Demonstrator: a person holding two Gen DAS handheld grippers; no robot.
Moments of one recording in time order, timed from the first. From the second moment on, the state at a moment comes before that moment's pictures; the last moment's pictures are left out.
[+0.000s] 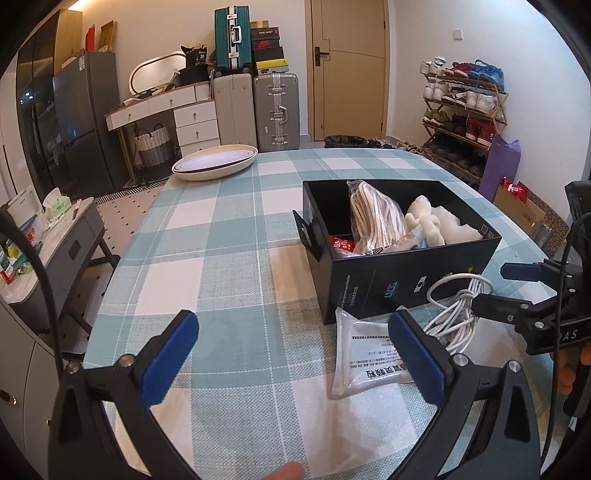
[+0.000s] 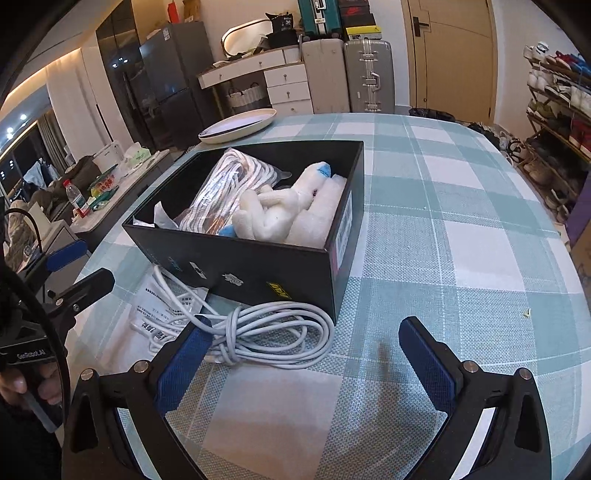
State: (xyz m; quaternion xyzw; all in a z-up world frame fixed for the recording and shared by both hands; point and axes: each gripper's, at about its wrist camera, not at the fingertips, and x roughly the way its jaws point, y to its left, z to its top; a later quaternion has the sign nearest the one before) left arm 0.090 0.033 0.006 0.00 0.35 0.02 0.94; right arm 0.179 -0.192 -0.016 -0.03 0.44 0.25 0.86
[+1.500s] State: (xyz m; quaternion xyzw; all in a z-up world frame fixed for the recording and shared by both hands) left arm 0.094 0.028 -0.001 0.01 0.37 0.00 0.93; right arm 0.160 -0.187 -0.019 0.00 0.46 0.40 0.79
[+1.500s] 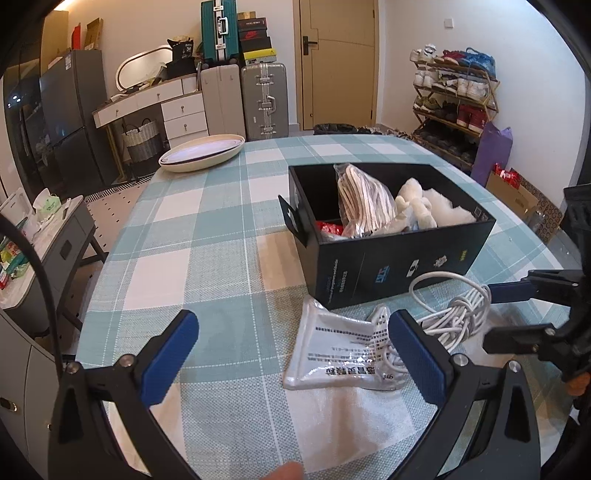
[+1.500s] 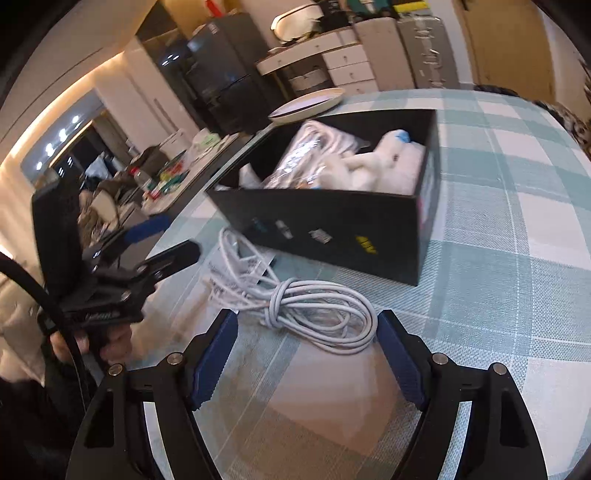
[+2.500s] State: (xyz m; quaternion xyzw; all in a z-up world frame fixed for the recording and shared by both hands) left arm 0.098 0.016 -0.016 0.01 0.41 -0.03 0.91; right arm 0.121 -0.160 -0.030 -0.10 0.41 0.42 0.81
